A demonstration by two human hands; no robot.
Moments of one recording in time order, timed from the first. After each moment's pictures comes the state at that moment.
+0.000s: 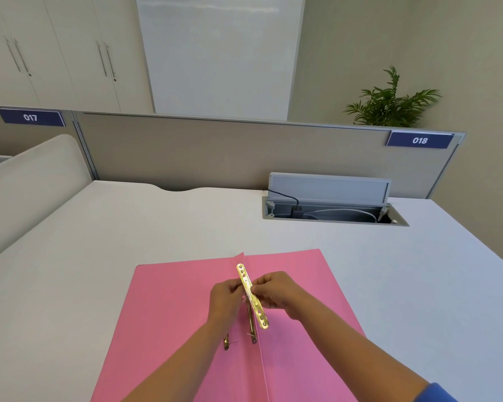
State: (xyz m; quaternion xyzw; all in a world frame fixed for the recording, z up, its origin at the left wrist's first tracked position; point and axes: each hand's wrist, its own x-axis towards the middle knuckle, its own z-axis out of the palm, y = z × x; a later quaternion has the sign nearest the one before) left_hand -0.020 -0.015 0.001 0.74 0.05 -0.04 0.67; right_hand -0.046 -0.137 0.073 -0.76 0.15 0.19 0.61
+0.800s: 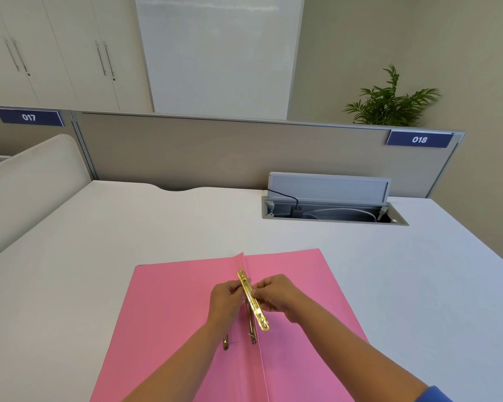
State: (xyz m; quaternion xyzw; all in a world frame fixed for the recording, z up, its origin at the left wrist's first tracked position) left_hand -0.022 -0.016 0.001 0.73 0.04 -0.05 0.68; right_hand -0.048 -0.137 0.068 -0.76 0.16 0.19 0.60
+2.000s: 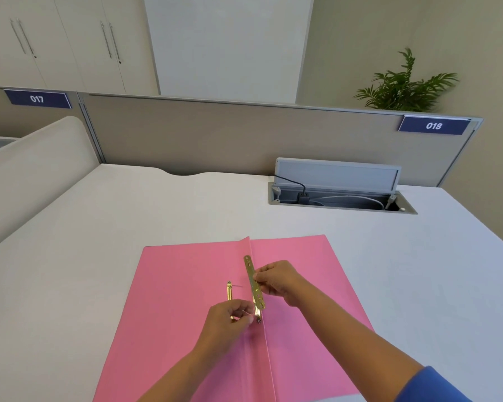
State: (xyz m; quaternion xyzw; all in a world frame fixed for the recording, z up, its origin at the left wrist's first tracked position) left_hand -0.097 0.015 -0.003 0.80 -0.05 -0.08 0.59; right_hand -0.046 -0.130 0.061 -0.73 0.19 0.18 0.63
